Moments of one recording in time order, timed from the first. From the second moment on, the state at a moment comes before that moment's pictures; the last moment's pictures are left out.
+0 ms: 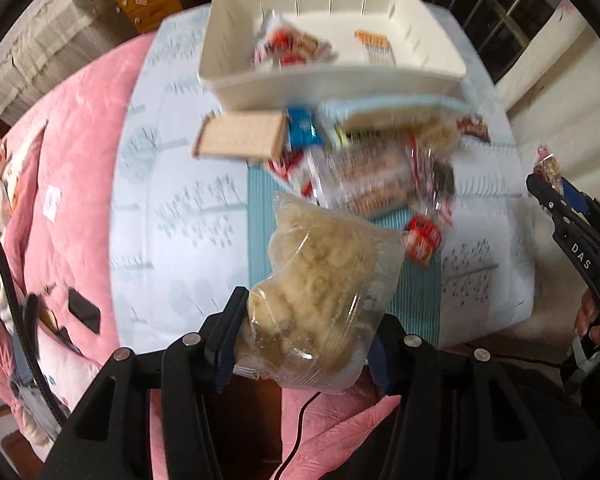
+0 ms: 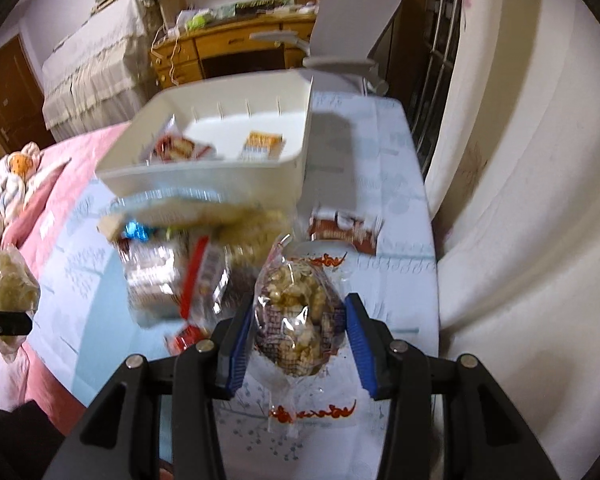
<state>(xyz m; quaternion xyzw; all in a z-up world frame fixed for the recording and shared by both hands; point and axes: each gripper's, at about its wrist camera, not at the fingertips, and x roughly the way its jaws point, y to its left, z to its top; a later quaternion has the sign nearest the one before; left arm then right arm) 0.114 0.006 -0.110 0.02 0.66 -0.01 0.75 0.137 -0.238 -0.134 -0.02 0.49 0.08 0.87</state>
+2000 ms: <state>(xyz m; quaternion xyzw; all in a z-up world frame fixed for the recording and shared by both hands) 0.250 0.063 -0.053 -0.04 0.55 -0.07 0.83 0.225 -0.180 -0.054 0.05 0.41 0.06 0.91</state>
